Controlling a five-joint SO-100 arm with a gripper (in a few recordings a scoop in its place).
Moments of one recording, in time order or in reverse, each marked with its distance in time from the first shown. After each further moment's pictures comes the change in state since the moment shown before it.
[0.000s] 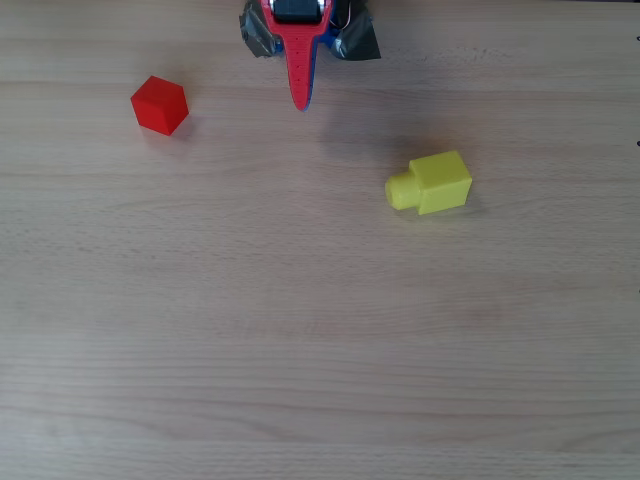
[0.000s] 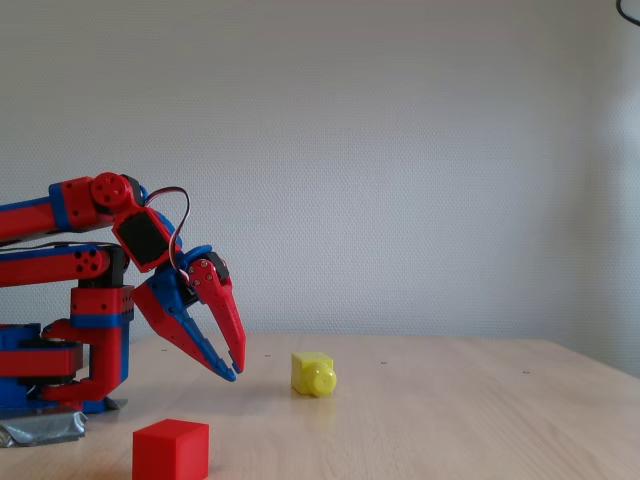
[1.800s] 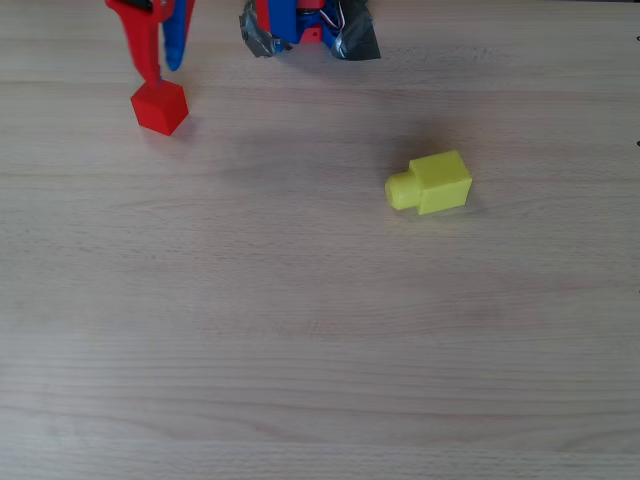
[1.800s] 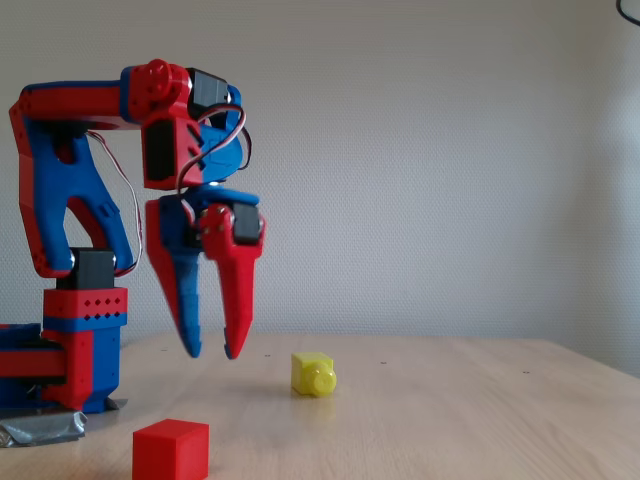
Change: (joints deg) arm 35.6 -71.2 -53.5 12.2 -15.8
